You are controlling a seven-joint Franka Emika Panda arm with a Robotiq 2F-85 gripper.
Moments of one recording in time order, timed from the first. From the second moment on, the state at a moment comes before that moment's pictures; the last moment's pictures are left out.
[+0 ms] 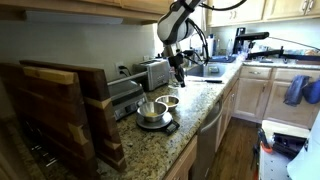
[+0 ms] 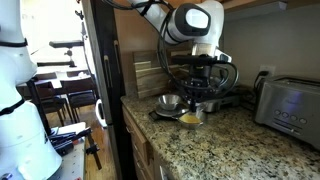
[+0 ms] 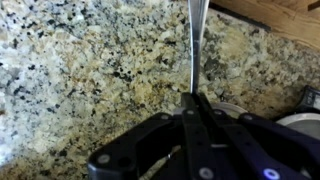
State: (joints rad) arm -0.19 0.27 -0.08 -1.96 -0.15 2.02 -0.53
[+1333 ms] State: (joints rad) arm -0.07 0.53 -0.02 -1.72 -0.45 1.78 -0.57
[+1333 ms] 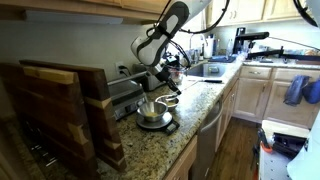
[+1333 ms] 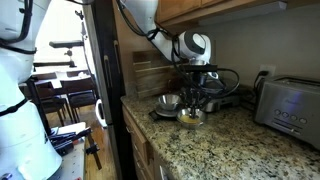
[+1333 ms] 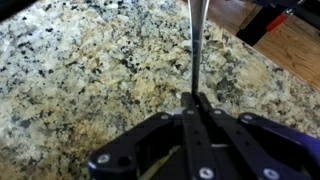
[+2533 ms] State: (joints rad) arm -0.08 0.51 -0.01 -1.72 -0.37 1.79 -0.62
